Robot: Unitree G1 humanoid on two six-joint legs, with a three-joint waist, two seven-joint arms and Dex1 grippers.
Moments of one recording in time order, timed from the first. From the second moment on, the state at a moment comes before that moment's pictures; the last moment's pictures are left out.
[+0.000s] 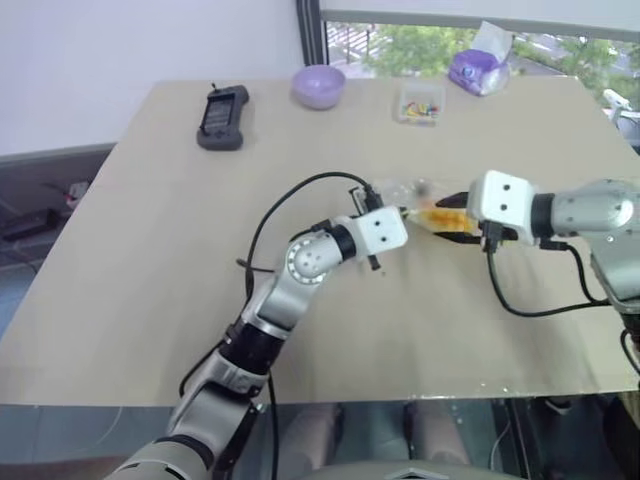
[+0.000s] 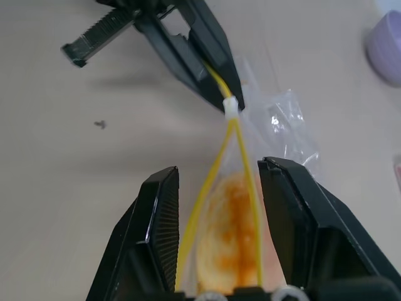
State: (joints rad) left arm -0.57 0.24 -0.37 -0.01 0.30 0.06 -0.57; right arm -0.62 -0.82 0.21 -0.19 0.02 0.24 1.08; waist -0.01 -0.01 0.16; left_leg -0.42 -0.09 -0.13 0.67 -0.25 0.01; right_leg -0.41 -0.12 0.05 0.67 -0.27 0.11
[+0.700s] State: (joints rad) left arm -0.56 0.28 -0.37 -0.03 0.29 0.06 -0.60; right arm -0.69 -0.70 0.25 -0.08 -0.08 0.13 1.02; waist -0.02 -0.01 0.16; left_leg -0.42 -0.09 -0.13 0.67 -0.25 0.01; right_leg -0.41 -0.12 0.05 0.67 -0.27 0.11
